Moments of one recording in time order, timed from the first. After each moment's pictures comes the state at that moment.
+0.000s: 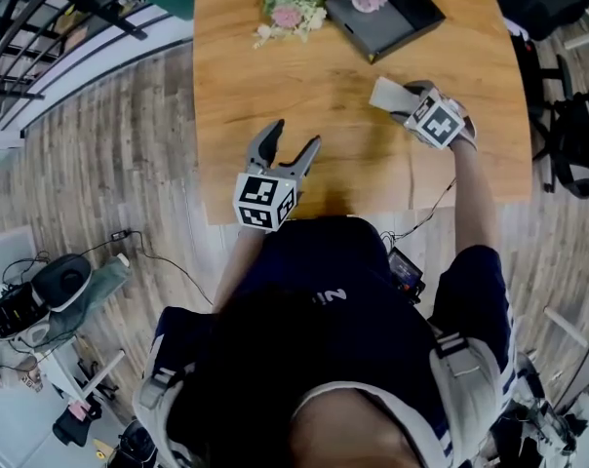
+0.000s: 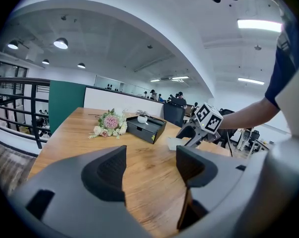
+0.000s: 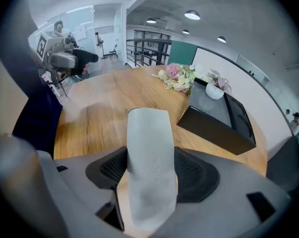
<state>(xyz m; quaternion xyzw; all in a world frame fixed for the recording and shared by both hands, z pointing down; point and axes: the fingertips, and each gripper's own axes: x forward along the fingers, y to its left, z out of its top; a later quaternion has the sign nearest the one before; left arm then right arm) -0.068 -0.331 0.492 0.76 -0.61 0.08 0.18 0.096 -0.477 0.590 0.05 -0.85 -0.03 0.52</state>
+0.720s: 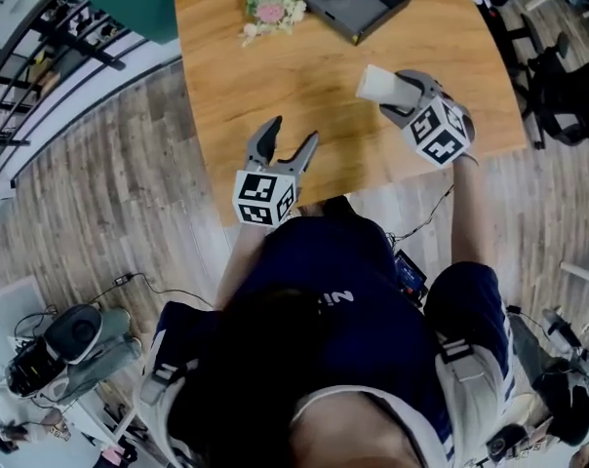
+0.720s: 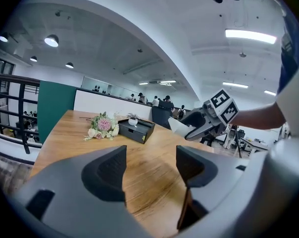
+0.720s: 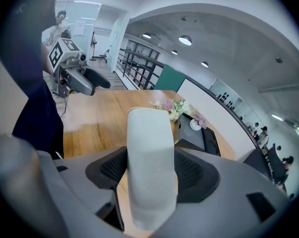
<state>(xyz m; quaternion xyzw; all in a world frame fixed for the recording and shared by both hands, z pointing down) -0.076 -0.288 0.482 0.81 -0.55 0.07 0.16 0.076 -0.388 0.489 0.17 -0.87 -0.13 0.45</state>
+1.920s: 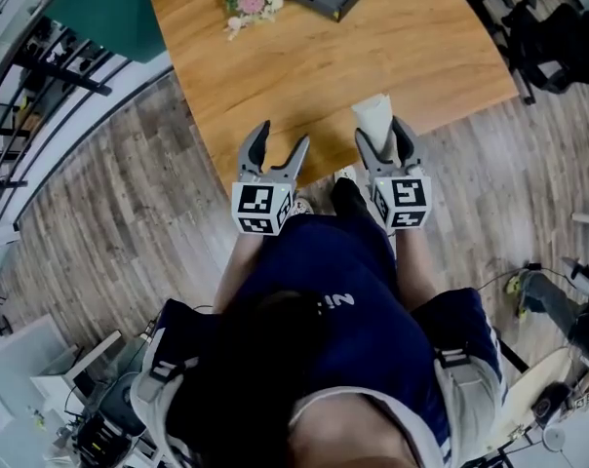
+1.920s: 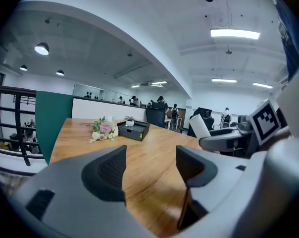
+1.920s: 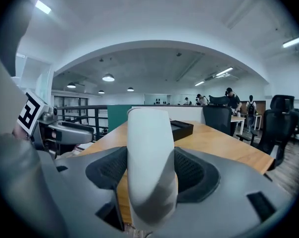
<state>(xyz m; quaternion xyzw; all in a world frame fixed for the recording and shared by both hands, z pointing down) -0.093 -0.214 0.476 0.84 -0.53 0.08 0.11 0.068 -0.226 0.476 0.51 -0.85 0.08 0.14</state>
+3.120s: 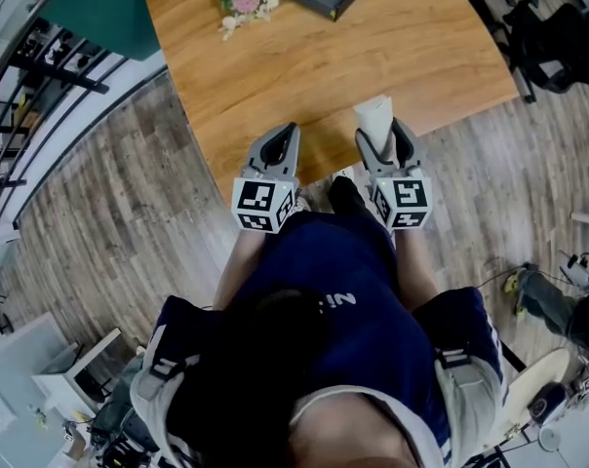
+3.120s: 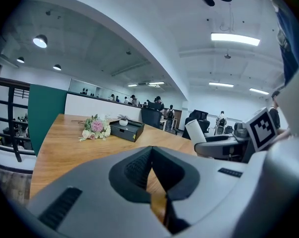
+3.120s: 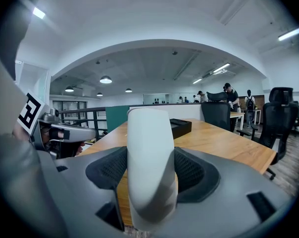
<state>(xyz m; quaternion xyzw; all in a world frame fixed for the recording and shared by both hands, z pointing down) -0.070 -0.230 0.475 0.85 -0.50 0.07 0.13 0.080 -0.237 0.486 0.51 -0.84 0.10 0.13</state>
